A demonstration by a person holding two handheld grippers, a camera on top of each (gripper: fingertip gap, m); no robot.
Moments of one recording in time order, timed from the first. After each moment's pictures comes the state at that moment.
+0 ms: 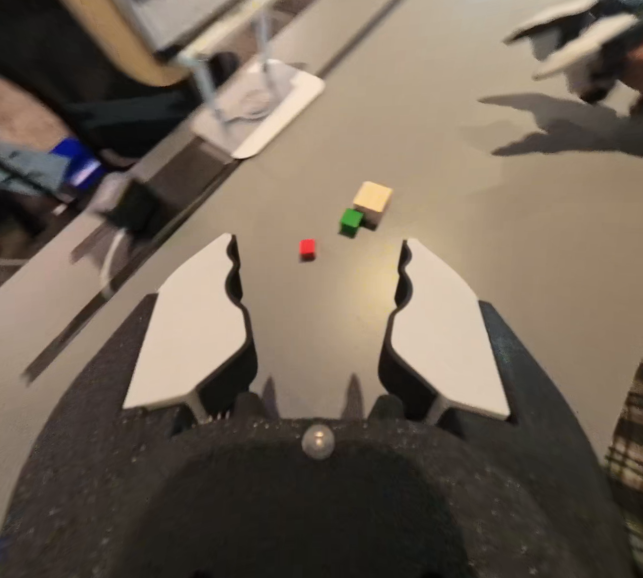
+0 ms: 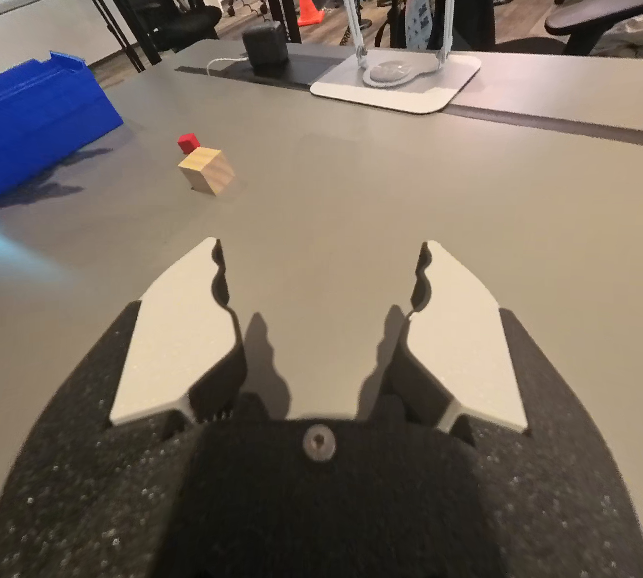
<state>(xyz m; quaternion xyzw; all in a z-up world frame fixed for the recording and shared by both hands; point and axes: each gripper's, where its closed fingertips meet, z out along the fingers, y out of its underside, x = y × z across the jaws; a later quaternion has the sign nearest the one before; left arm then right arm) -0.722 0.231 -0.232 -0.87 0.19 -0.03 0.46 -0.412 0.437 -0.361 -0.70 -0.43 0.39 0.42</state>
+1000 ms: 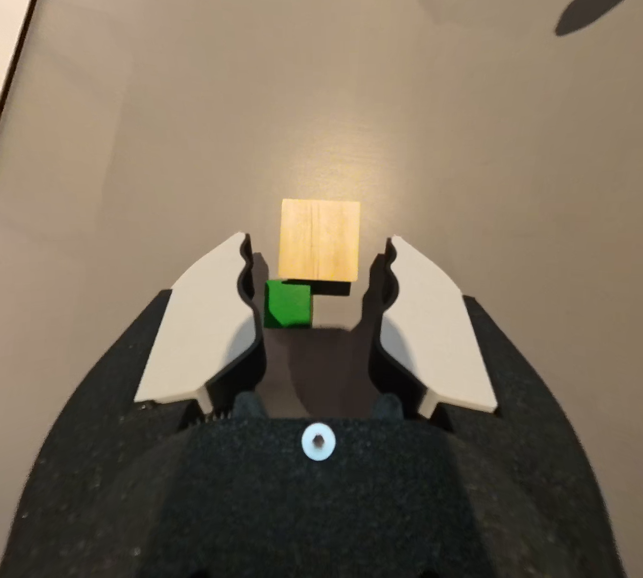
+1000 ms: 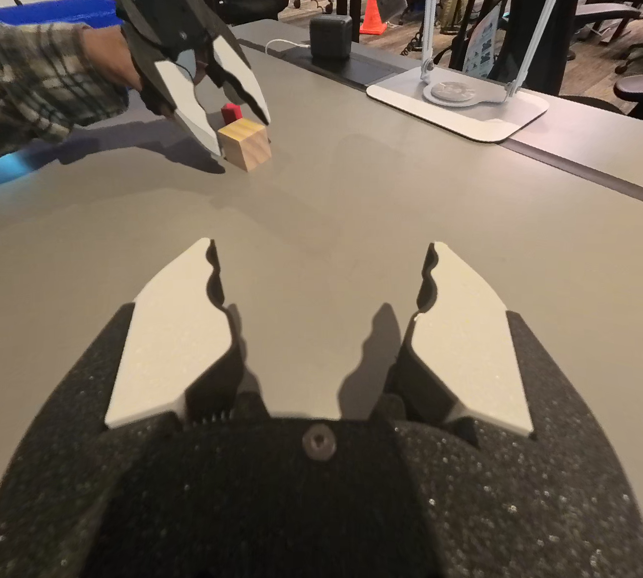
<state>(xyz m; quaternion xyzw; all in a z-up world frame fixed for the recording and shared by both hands) -0.633 0.352 -0.428 -0.88 0.36 -0.10 0.29 -0.428 0.415 -0.373 -0.62 -0.53 0.40 0.43</state>
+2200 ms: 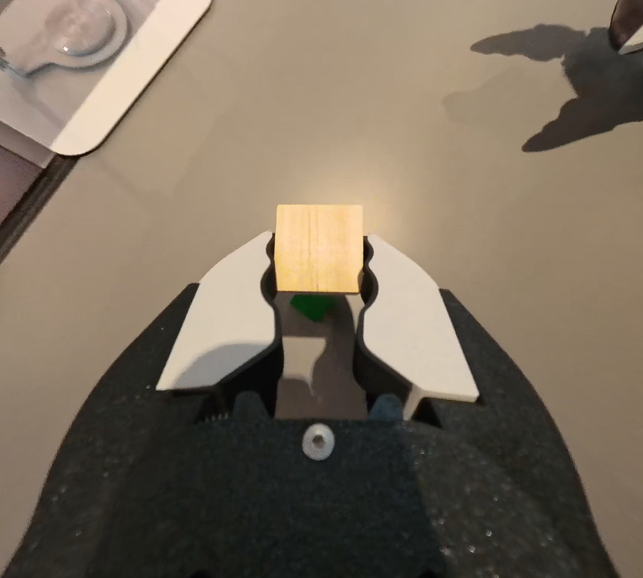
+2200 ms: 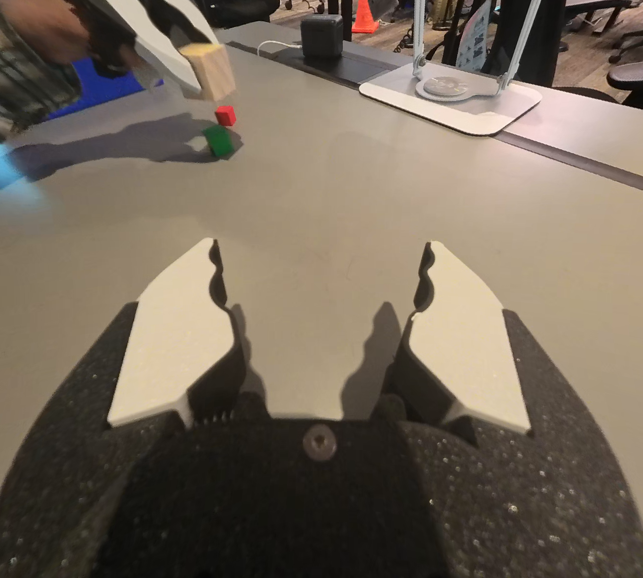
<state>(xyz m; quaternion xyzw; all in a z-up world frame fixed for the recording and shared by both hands) -0.649 0.345 -0.365 -0.90 0.23 -0.09 0.36 -0.426 0.418 -0.374 -0.63 -0.51 0.40 0.42</state>
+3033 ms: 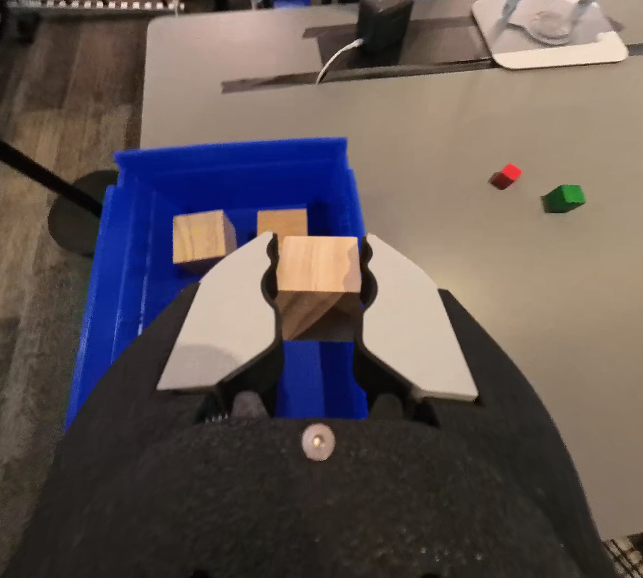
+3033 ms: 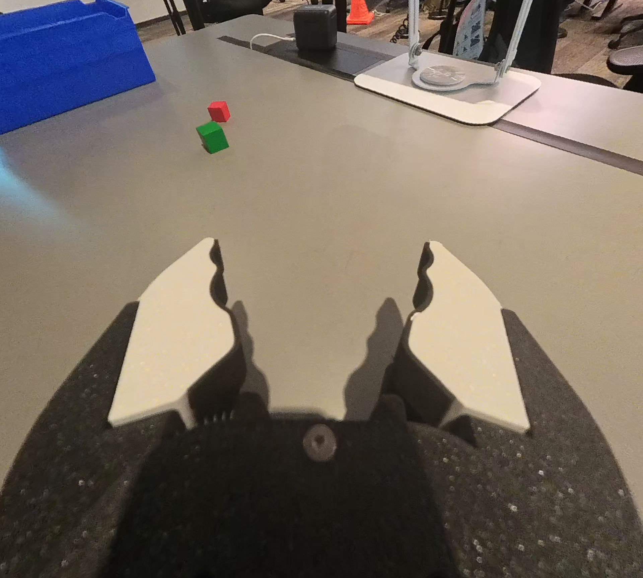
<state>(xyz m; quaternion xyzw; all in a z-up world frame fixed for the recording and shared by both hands) -0.905 0.080 -0.277 -0.88 -0.20 0.08 0.42 -0.426 0.421 -0.378 -0.64 -0.51 0.40 0.42</state>
